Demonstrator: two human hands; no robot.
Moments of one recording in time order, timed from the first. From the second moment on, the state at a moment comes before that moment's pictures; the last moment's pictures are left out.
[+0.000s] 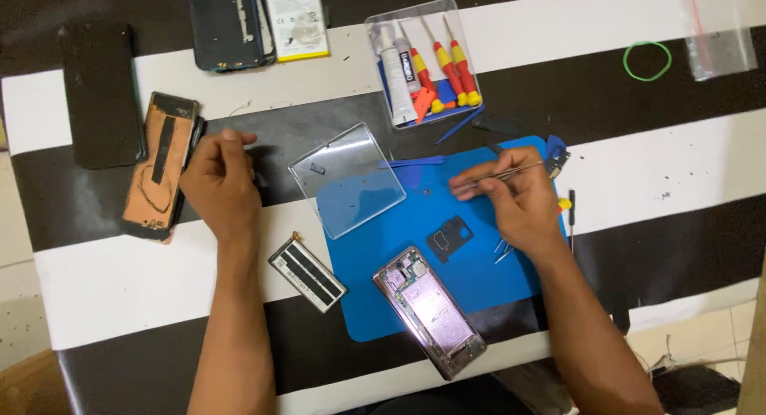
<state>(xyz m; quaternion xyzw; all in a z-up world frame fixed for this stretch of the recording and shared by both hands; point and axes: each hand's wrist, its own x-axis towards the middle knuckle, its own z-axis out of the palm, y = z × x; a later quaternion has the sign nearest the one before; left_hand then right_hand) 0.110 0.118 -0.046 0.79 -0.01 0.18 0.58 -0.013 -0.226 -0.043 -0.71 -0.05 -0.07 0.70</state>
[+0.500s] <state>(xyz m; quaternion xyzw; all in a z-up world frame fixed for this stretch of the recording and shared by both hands) 0.110 0.115 -0.040 0.82 0.00 0.18 0.55 -0.028 -0.191 -0.018 -0.82 -0.01 -0.13 0.56</state>
